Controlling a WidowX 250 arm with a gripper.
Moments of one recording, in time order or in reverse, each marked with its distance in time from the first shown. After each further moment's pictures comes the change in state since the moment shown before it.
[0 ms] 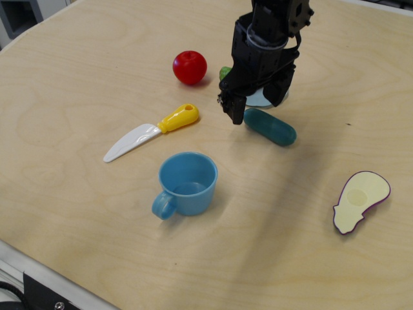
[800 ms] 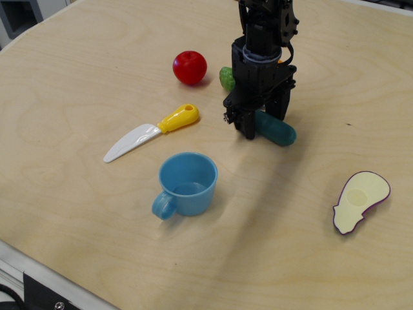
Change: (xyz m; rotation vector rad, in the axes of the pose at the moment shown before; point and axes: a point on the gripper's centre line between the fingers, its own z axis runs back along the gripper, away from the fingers) arm -0.006 -0.007 -0.025 -0.020 0.166 0.035
